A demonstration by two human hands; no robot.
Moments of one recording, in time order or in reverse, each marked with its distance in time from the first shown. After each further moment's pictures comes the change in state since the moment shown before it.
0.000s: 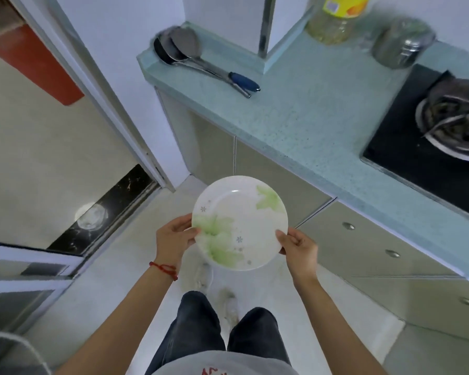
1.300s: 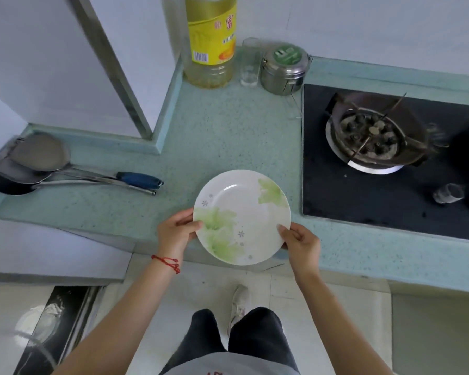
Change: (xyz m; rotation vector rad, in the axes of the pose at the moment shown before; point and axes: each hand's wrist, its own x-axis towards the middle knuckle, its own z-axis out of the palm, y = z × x) left_hand 0.199 0.111 0.249 0.243 -0.479 -0.002; right_hand 0.187 -0.105 -0.044 0.153 0.502 -0.036
